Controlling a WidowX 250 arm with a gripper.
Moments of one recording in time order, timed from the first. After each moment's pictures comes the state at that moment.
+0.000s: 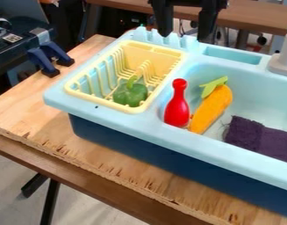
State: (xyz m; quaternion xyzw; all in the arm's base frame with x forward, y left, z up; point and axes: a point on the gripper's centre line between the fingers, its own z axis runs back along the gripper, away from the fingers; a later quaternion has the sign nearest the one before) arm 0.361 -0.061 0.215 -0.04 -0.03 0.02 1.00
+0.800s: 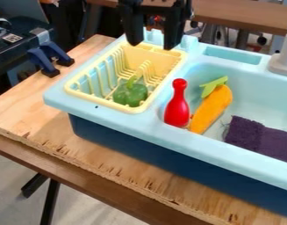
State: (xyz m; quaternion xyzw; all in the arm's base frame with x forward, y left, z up) arm 0.331 -0.034 0.203 -0.04 0.01 -0.01 1.00
